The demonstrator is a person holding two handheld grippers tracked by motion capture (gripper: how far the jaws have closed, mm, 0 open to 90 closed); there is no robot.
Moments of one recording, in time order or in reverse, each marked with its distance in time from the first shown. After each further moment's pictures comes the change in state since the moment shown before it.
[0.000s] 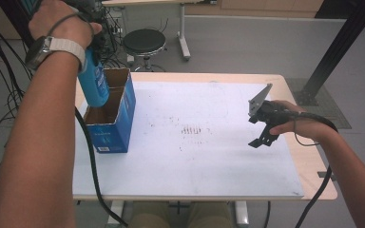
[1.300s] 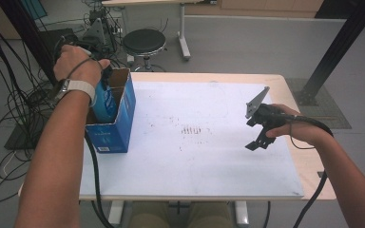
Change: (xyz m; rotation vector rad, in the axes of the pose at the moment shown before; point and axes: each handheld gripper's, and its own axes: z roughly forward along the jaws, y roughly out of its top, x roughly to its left) left arm -0.002 0.003 0.099 -0.020 -0.021 0.033; right arm 0.004 0.000 0.013 -0.009 0.013 0.034
